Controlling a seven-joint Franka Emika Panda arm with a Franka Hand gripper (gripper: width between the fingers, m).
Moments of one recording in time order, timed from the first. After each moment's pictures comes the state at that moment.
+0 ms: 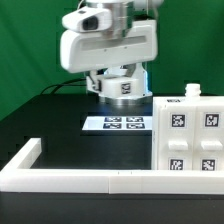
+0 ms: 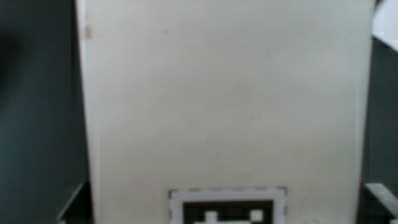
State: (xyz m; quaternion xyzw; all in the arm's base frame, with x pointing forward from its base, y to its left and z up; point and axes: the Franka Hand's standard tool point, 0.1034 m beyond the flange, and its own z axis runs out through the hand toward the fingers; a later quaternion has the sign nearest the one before) arm 0.464 -0.030 0.129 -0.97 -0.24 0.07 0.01
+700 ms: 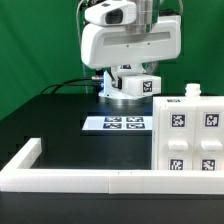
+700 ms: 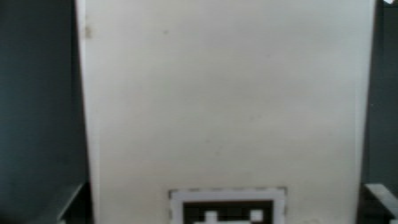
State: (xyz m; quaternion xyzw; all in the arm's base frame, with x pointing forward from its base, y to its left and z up) arm 0.479 -0.007 0.136 -0.97 -0.23 0.07 0.01
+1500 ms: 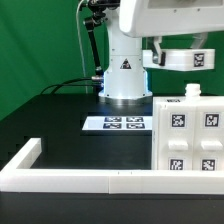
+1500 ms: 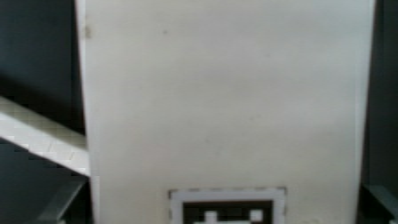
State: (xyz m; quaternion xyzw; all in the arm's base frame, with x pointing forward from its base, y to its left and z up) arm 0.580 0.064 0.187 -0.97 -0.23 0.05 0.00
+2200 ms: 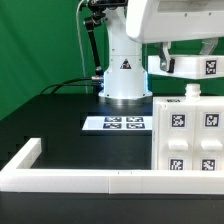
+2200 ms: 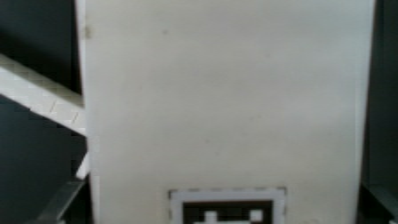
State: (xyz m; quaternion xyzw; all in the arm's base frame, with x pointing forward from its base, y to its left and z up) arm 0.603 0.066 0.182 -0.97 -0.24 0.05 0.00
